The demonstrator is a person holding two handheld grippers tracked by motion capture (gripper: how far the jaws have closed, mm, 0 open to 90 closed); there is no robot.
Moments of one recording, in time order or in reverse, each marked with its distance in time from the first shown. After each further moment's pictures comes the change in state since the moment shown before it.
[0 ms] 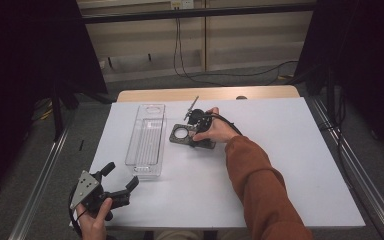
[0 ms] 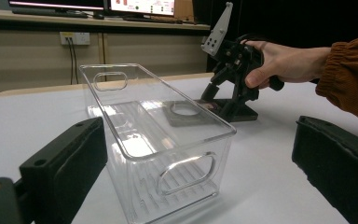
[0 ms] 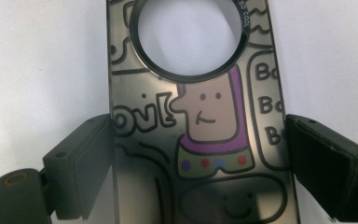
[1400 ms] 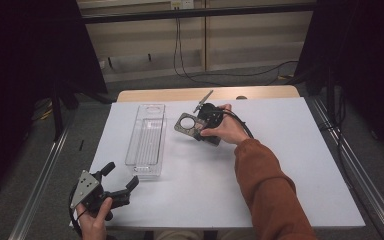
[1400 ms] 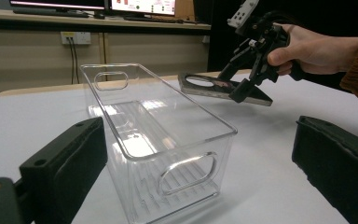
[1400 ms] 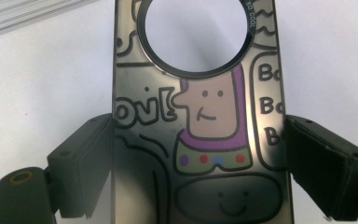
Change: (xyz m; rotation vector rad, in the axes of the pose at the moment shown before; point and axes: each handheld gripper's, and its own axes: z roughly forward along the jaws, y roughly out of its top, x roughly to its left) left arm 0.000 0.001 0.001 0.001 0.005 0.001; right arm 0.004 -0.021 -0.044 -0.130 -0.082 0.084
